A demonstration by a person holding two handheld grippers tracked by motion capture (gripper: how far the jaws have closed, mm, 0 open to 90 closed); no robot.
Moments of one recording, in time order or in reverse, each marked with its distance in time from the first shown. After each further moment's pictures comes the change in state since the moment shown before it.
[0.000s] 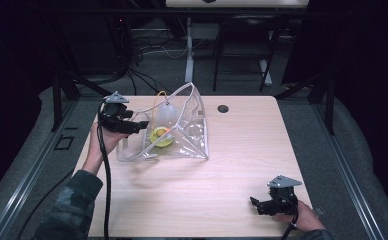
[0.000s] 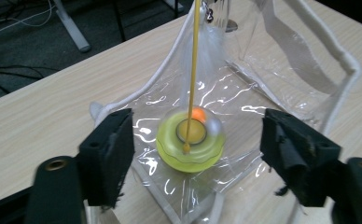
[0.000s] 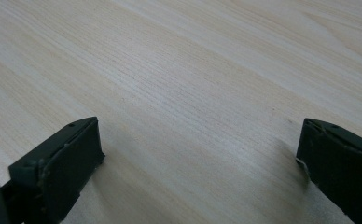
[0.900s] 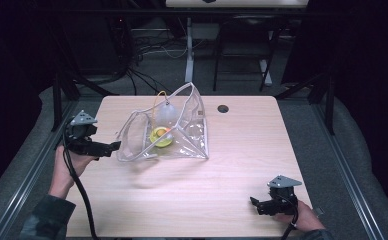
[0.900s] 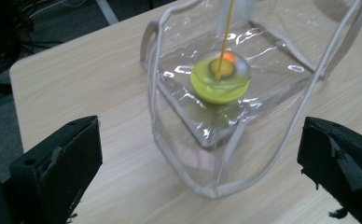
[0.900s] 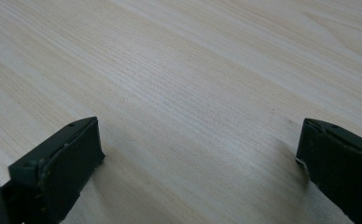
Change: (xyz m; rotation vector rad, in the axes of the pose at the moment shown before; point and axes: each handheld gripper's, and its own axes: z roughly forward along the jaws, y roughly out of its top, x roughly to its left) left arm 0.008 -0.068 -0.069 0.043 0.130 -0.052; right arm 0.000 0.000 0.000 -0.004 0.005 0.002
